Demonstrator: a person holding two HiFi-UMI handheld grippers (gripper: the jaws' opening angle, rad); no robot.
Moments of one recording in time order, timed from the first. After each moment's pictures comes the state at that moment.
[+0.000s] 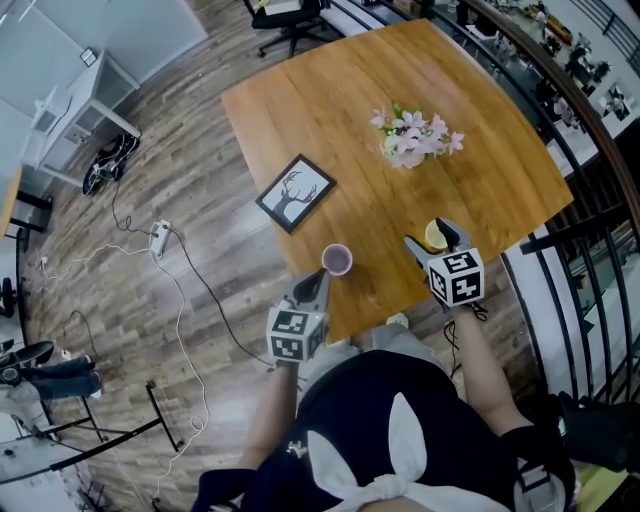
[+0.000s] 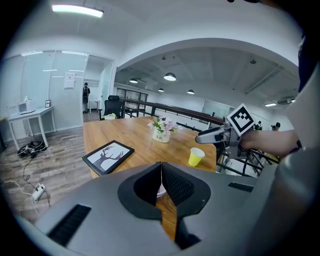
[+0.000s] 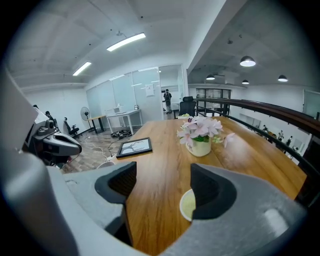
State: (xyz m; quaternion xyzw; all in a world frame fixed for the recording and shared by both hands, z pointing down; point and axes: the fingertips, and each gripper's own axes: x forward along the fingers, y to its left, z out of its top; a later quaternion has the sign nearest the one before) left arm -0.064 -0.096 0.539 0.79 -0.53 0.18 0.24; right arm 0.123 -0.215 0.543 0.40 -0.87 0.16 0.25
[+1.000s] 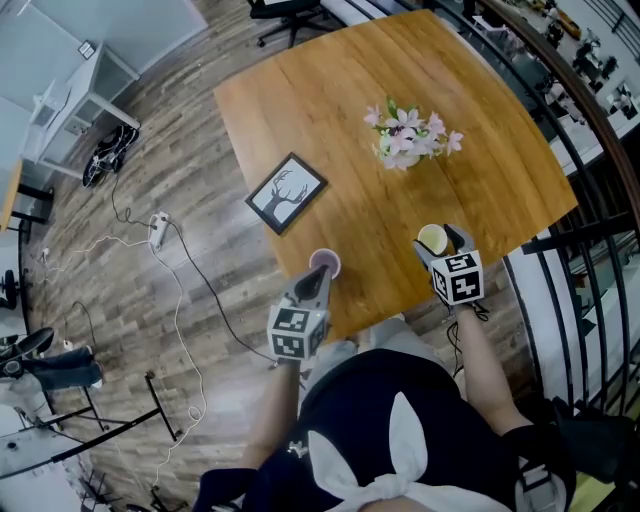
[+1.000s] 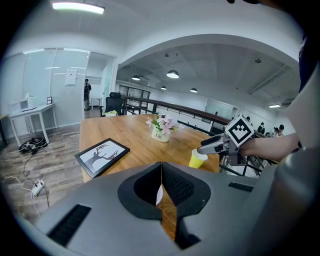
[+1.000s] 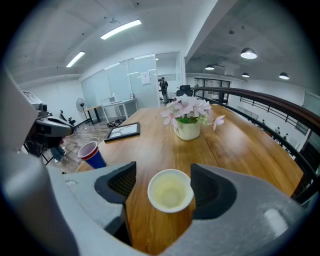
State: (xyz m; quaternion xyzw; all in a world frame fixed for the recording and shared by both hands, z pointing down) left arm -0.033 -0.128 0.551 0.78 -0.54 0.19 0.26; right arm 0.175 -0.242 0.600 0.40 -0.84 0.18 0.32
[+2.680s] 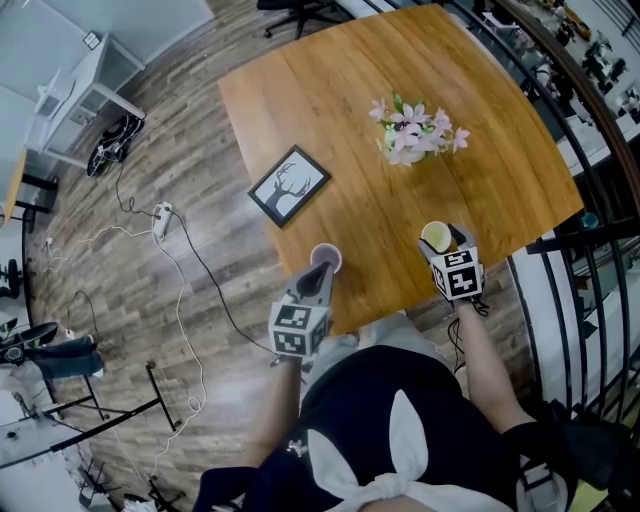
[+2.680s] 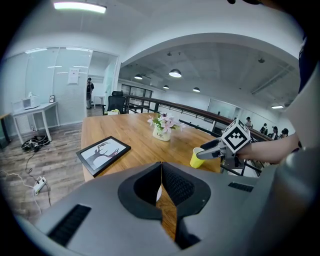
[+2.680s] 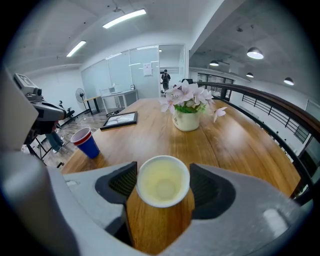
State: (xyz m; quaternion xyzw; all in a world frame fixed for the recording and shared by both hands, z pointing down) left arm -0.030 -0.128 0.557 0.77 -0.54 0.19 0.26; right arm 0.186 -0.247 0.635 0.39 -0.83 0.17 0.36
